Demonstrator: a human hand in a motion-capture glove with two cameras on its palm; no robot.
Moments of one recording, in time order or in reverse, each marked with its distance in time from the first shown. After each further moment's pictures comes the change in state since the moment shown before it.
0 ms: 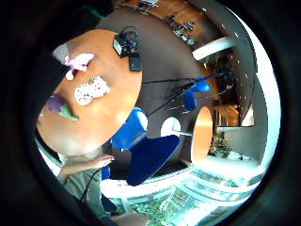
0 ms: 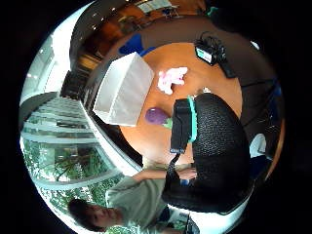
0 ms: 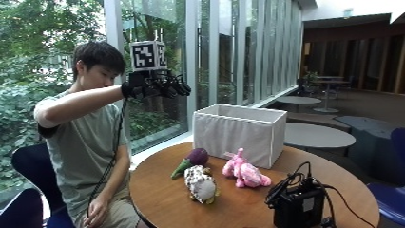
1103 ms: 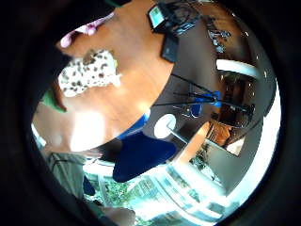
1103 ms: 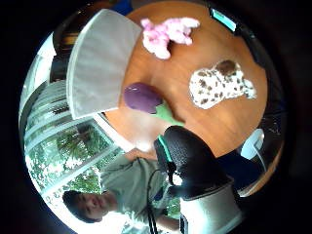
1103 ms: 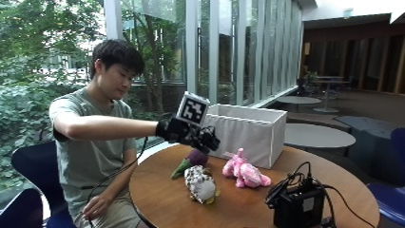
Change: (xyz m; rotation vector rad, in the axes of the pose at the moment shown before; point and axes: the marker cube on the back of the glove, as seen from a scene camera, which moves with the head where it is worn) arm 0.023 -0.092 0.161 -0.400 0.171 -0.117
